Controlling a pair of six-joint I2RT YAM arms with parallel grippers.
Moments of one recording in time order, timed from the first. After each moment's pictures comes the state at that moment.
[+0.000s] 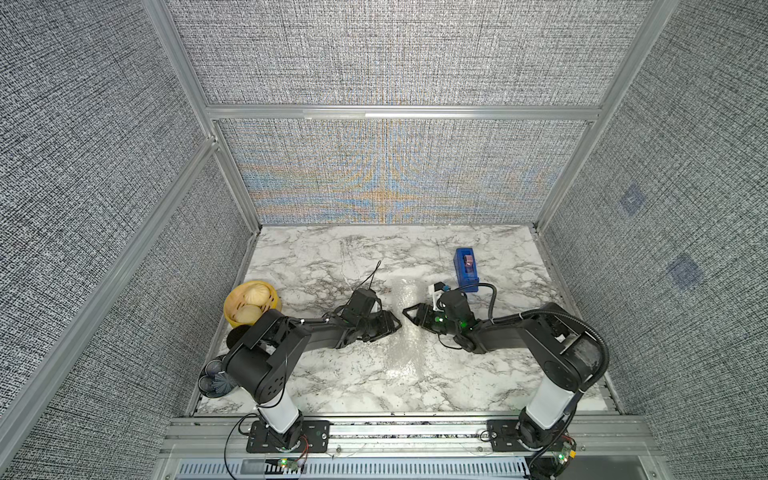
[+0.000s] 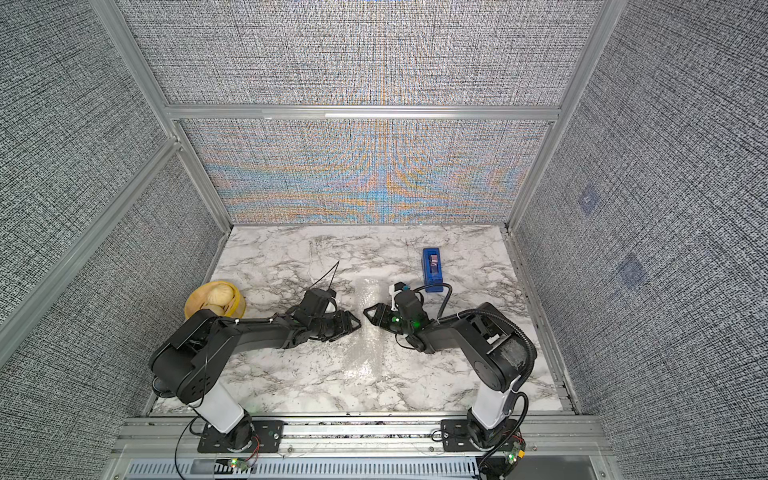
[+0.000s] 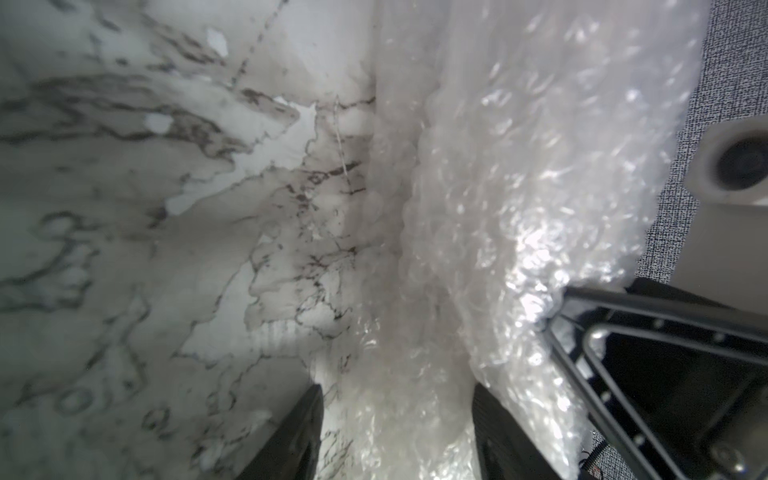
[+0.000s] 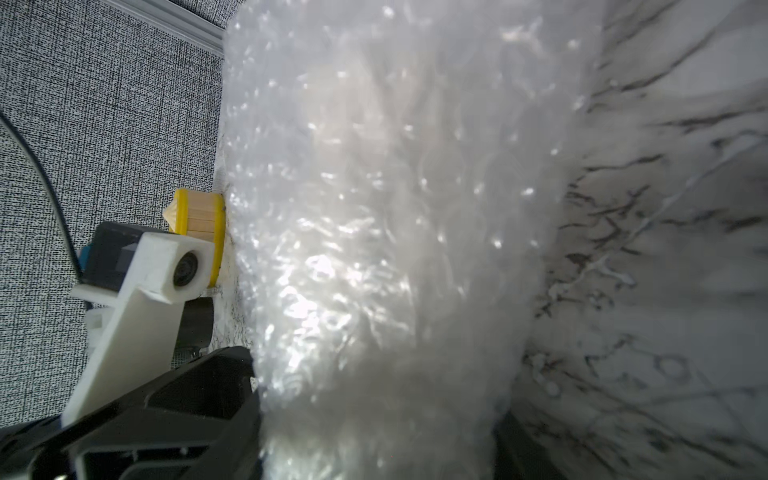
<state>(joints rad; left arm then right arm) -0.65 1.70 0.70 0.17 0.40 -0.89 0.61 1.76 0.63 0.55 -0.28 0.92</state>
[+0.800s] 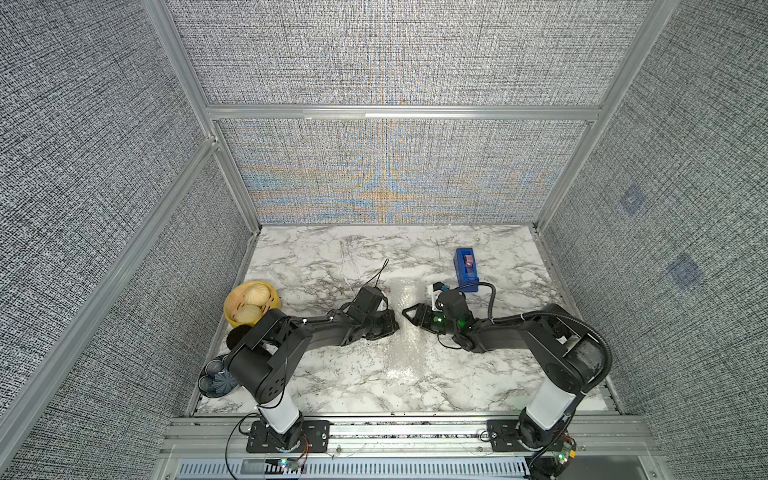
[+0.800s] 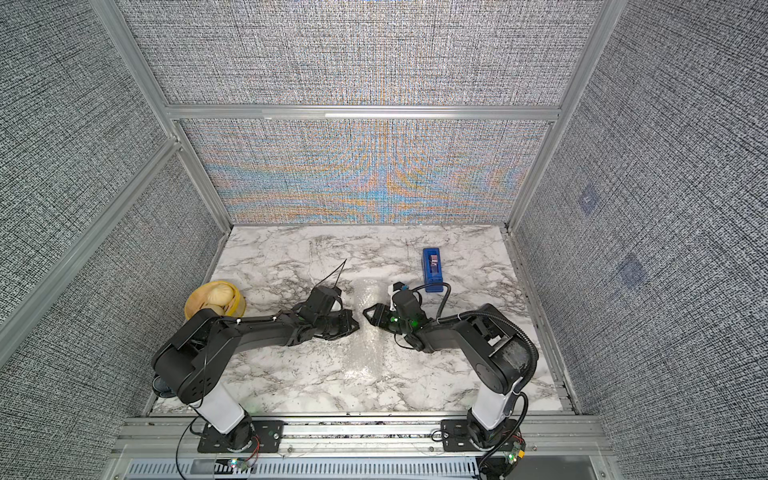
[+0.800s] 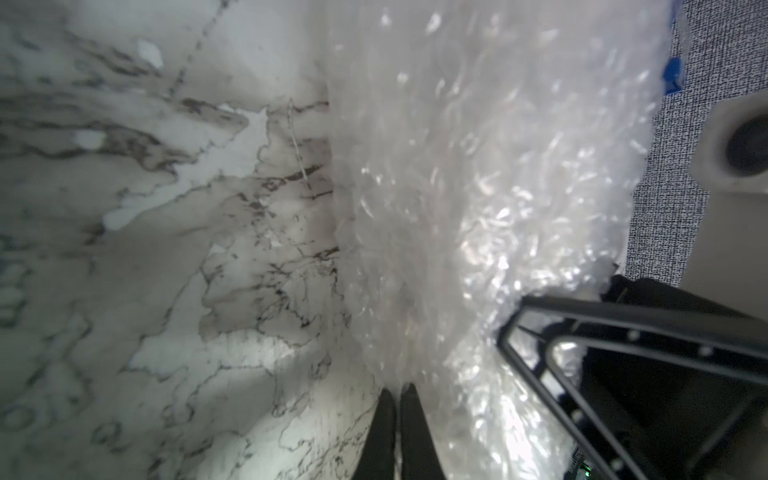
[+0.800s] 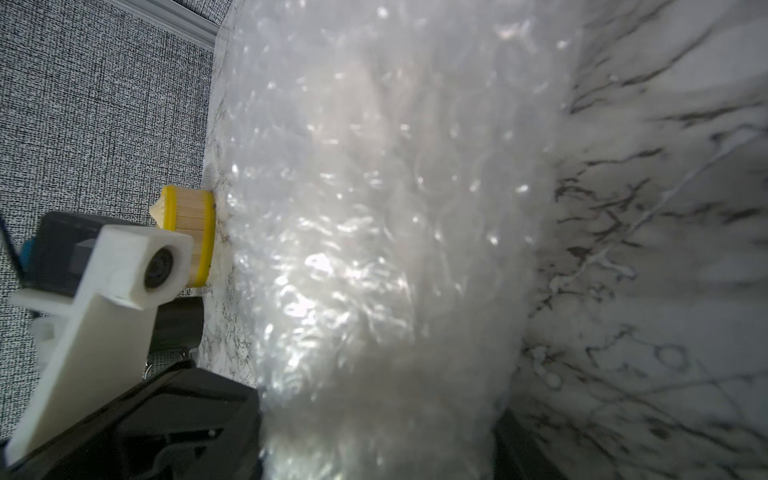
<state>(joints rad) -0.69 1.68 0.77 0.06 0.34 -0.85 0.62 1.74 0.66 0.48 -0.25 0.90</state>
